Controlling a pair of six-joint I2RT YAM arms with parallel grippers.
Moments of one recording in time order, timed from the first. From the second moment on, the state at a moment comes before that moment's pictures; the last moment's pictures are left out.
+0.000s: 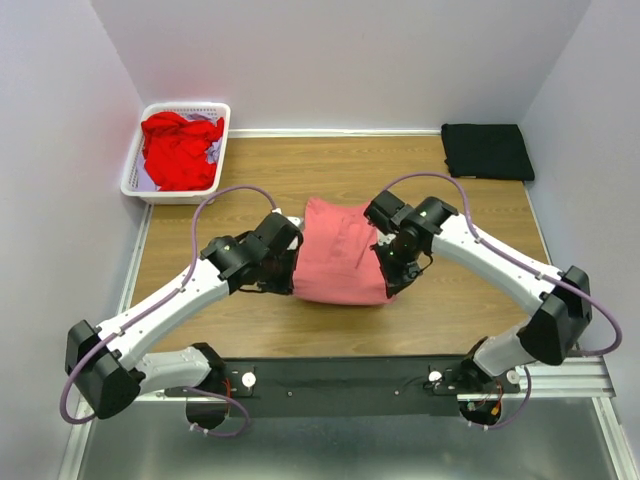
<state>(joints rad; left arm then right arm) -0.78 1.14 1.01 -0.92 0.01 -0.53 0.77 1.48 1.32 -1.24 -0.08 0.46</state>
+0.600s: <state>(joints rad) -0.62 1.24 1.16 -0.87 0.02 -0.41 0.65 1.58 1.49 -1.28 -0.09 0.37</state>
